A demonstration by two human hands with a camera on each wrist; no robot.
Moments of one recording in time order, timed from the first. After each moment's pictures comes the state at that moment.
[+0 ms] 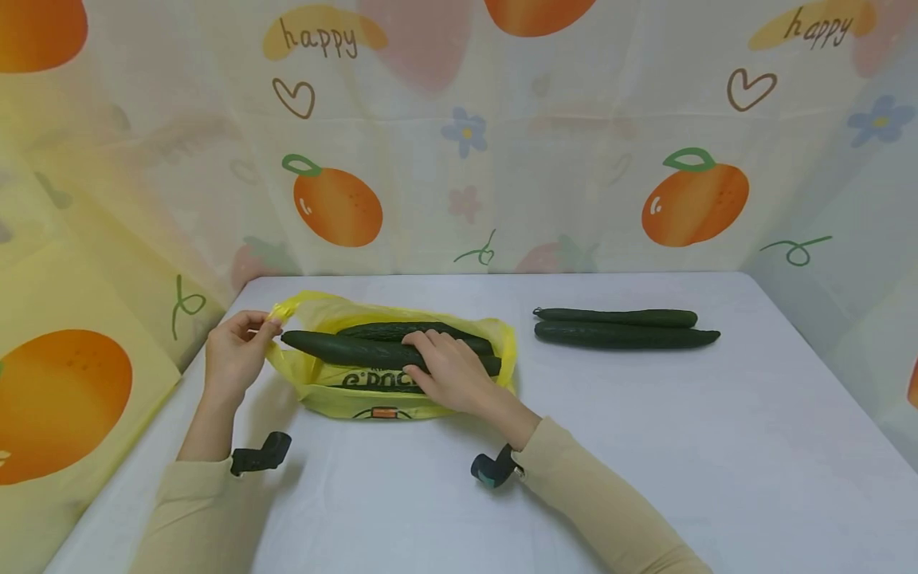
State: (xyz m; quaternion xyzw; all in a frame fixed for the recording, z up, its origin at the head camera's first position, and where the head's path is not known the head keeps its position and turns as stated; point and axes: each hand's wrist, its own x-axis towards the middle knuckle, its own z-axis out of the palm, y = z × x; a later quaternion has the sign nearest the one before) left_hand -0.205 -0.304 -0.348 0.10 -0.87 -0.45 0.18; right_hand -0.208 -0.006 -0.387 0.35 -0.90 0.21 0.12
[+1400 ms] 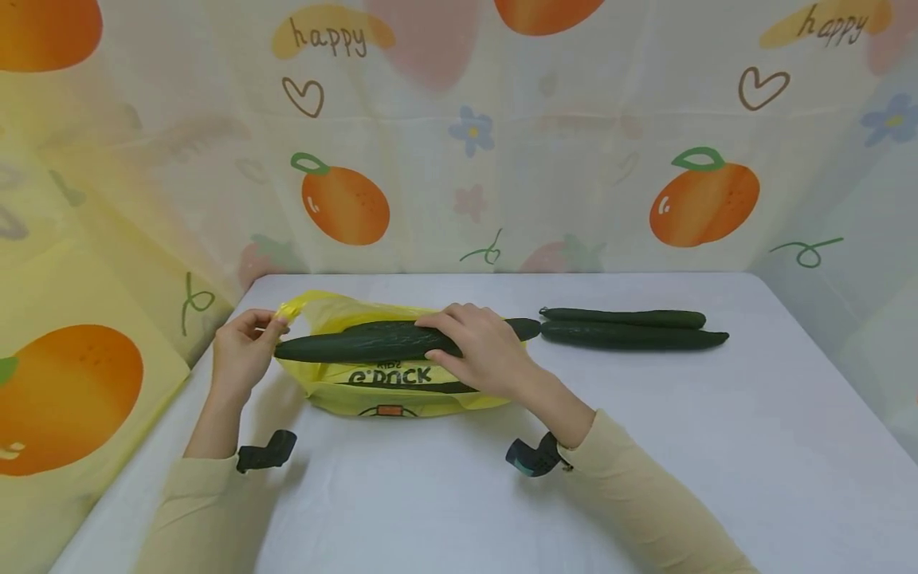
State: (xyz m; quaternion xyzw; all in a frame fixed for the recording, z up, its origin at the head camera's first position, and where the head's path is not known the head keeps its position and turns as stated) left_hand -0.204 -0.308 -0.352 0.08 -0.87 -0.44 0.19; right_hand -0.195 0.031 -0.330 0.42 -0.85 0.20 0.23
